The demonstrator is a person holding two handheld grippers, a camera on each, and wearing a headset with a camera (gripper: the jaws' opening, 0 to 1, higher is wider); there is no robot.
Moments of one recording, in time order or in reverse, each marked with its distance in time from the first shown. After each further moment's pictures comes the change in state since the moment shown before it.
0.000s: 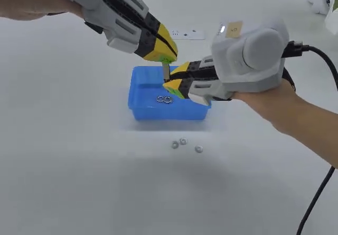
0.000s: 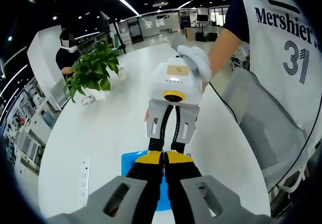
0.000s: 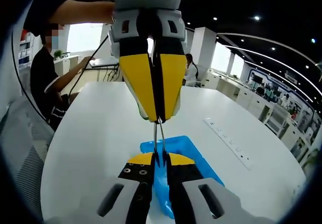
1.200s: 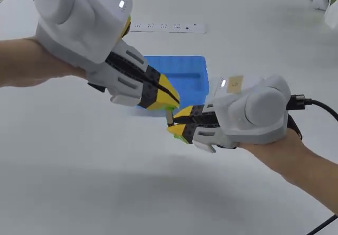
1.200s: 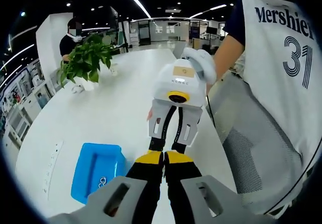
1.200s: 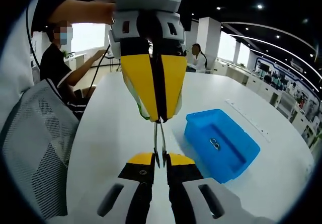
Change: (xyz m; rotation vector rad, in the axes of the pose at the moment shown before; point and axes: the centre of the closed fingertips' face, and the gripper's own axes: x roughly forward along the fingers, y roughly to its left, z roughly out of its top) left arm 0.035 -0.080 -0.011 -0.168 -0.072 -0.019; right arm -0.019 0.085 -0.051 0.066 0.069 0.079
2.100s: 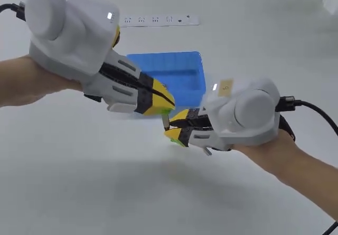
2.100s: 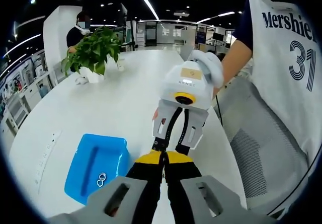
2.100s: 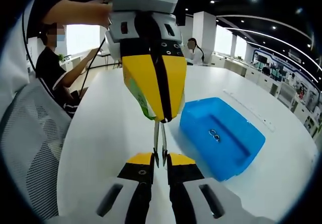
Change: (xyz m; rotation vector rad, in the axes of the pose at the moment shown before) left arm 0.013 0.022 -0.017 -0.074 -0.022 0.010; right arm 0.018 -0.017 -0.017 0.052 0.023 -0.006
